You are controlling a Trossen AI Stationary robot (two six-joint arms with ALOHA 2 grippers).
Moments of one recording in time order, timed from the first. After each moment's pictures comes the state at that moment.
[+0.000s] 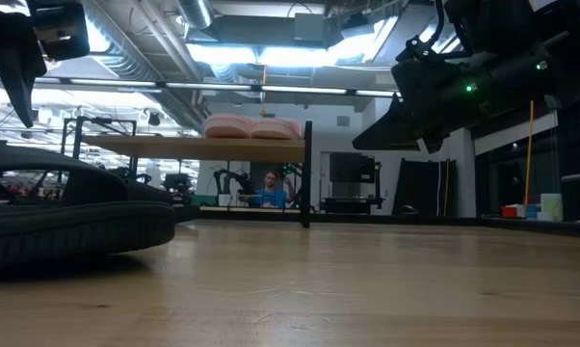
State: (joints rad) left arm -0.81 1.19 0.57 -0.32 -0.44 0.31; right arm 0.22 1.54 0.47 0.69 0.63 0.28
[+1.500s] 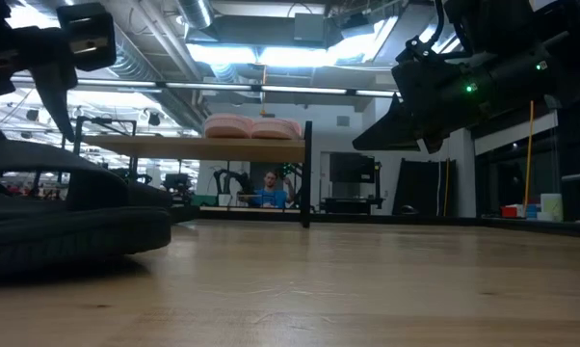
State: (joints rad) left arm -0.73 1.30 0.57 -0.16 -0.44 0.40; right arm 0.22 1.54 0.47 0.68 0.63 0.28
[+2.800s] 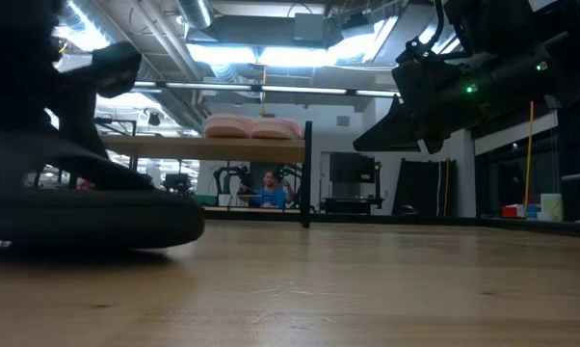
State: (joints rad) left arm -0.67 1.43 0.57 -0.09 -0.60 0.31; right arm 0.22 1.54 0.47 0.68 0.63 0.28
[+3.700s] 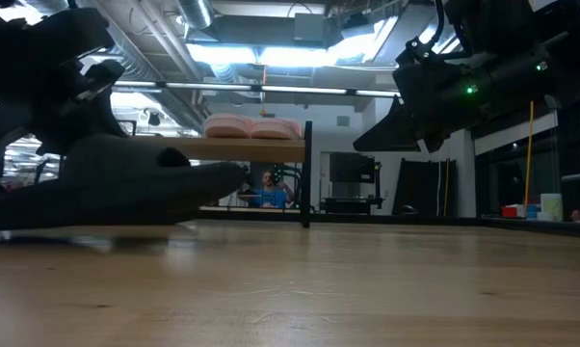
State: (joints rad) left arm -0.67 1.43 0.57 -0.27 -0.93 -0.28; right arm 0.22 1.54 0.47 0.67 0.63 0.25
